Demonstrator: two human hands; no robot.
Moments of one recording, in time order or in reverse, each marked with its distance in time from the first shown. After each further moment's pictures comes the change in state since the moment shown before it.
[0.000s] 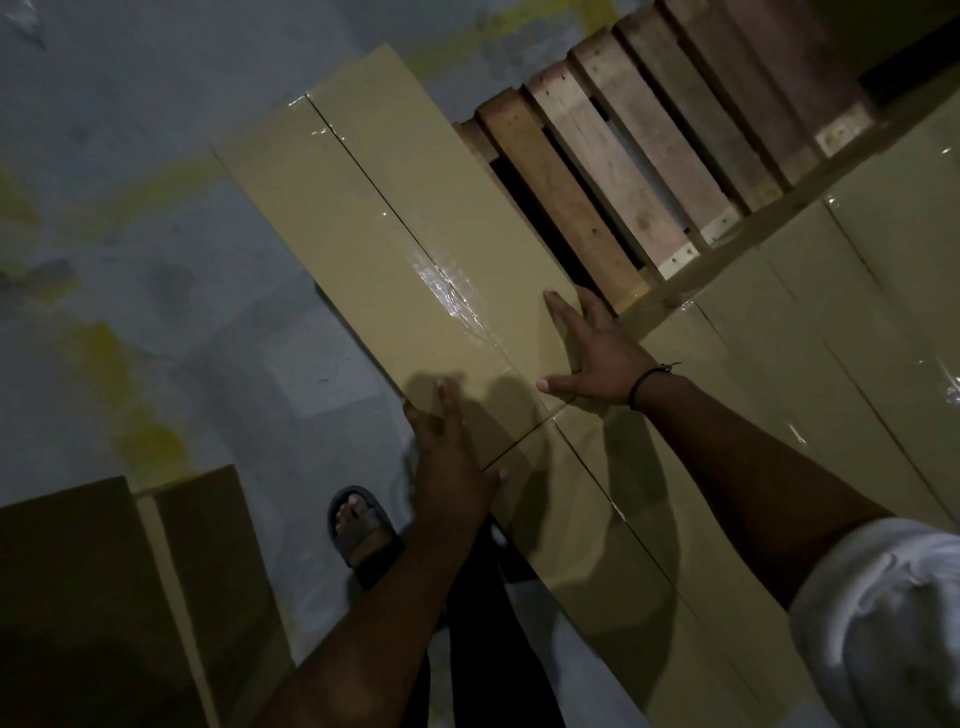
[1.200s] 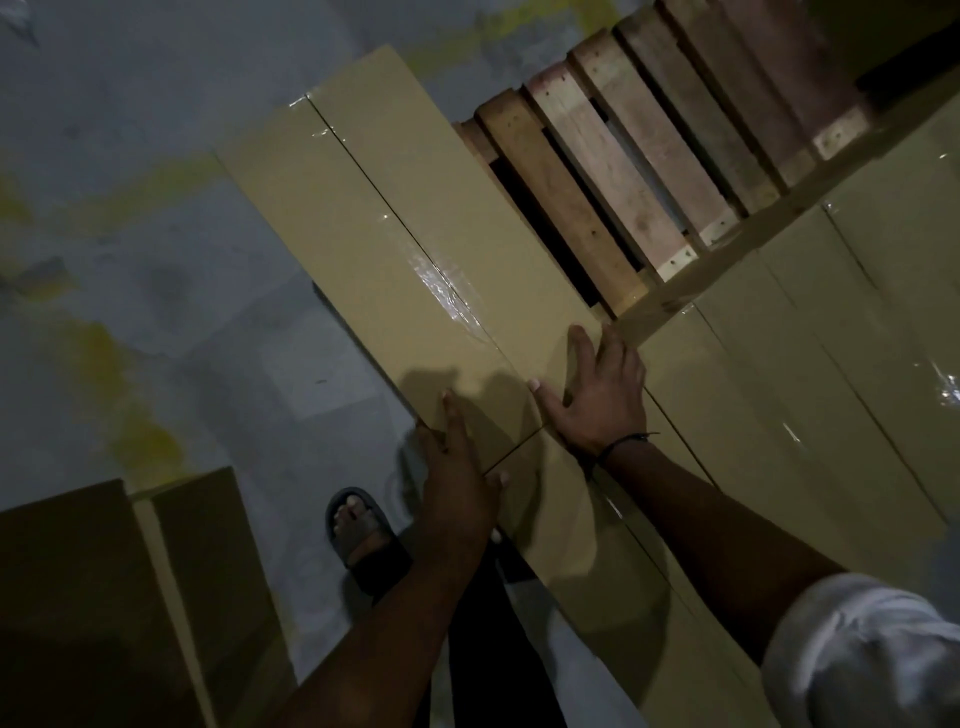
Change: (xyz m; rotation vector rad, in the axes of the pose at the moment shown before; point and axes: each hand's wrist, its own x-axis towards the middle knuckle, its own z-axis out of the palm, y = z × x) left_hand -0.011 0.003 0.007 -0.124 -0.027 -0.068; right_hand -0.035 -0.020 0.052 -0.140 0.352 0.206
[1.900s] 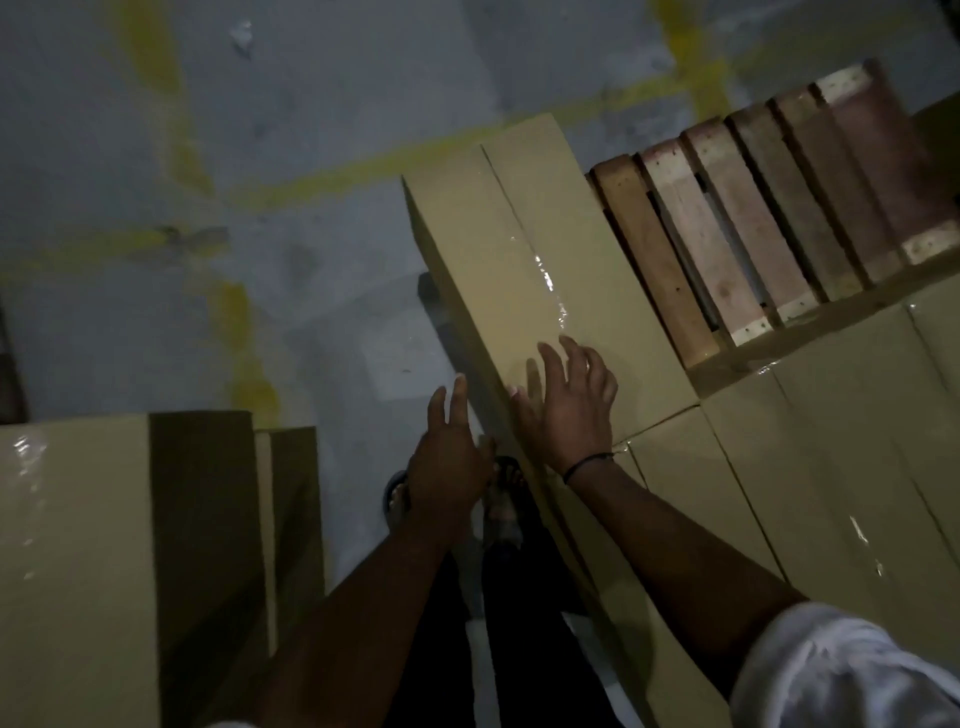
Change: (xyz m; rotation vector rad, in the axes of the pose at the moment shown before) left_hand -0.023 -0.046 -0.114 0.168 0.232 0.069; right_hand -0.043 -0.156 -0.018 0.020 0.143 -0.291
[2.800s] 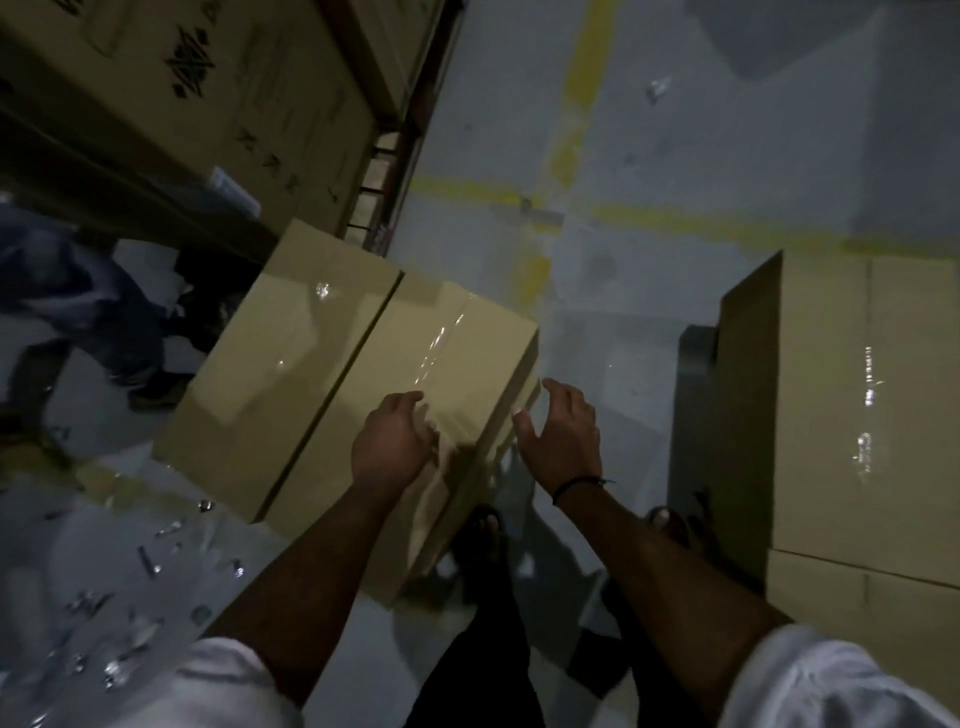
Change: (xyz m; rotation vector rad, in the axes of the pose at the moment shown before) left_hand -0.236 -0.269 -0.231 0.033 0.390 -0.564; right_hand -0.153 -0.333 0.000 0.405 -0.350 -0.364
